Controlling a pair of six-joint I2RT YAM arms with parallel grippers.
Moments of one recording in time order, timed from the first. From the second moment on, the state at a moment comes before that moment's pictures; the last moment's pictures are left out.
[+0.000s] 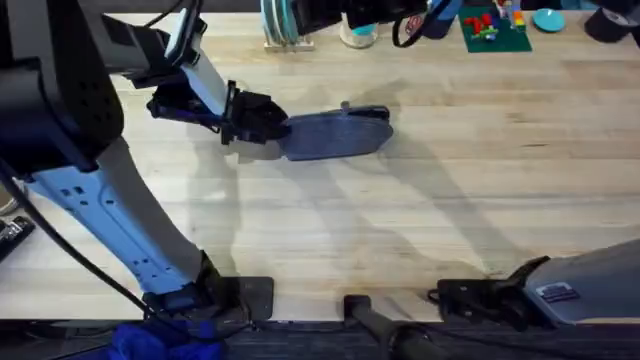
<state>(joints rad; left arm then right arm) 0.22 2.08 1.24 -1.29 1.21 2.06 0.59 1.69 1.67 -0.77 0.02 0.21</state>
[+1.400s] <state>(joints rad) 0.22 2.08 1.24 -1.29 1.21 2.06 0.61 1.72 1.40 -0.66 0.02 0.33</state>
